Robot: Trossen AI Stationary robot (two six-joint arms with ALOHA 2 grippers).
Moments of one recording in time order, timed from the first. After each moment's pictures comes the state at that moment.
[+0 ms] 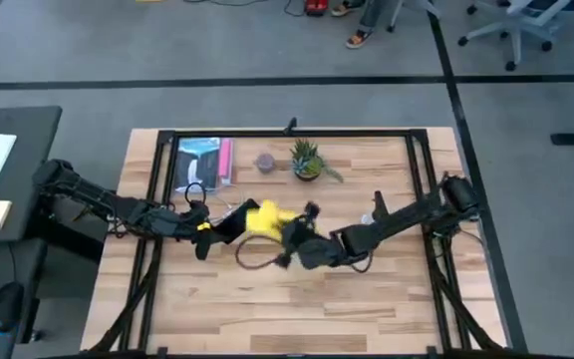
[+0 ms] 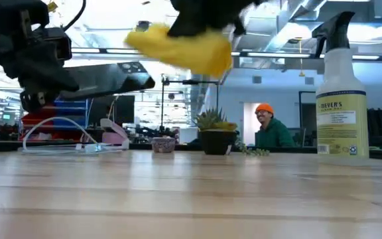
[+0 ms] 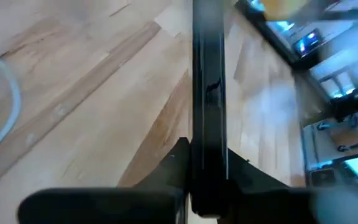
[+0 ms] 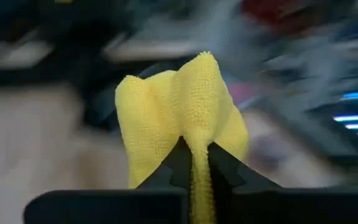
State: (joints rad) left arm -0.36 0.62 0.21 0.11 -0.45 -0.56; right arm 0.35 1.84 1.27 0.25 1.06 0.08
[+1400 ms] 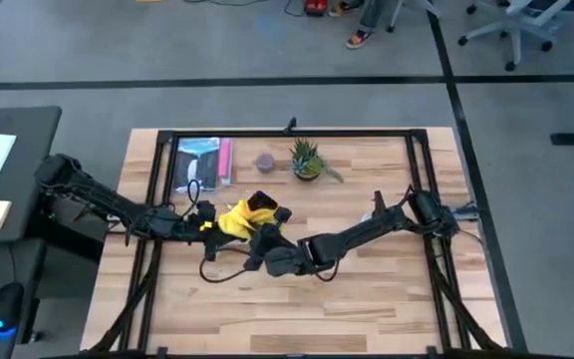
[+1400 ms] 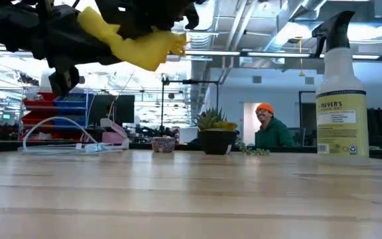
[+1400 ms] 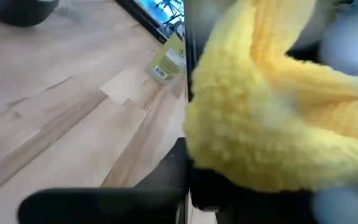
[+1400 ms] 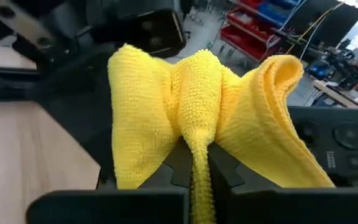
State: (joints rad) left arm -0.40 0.88 0.21 0.68 -0.53 -0.39; right arm 0.31 2.16 1.65 0.07 0.97 -0.03
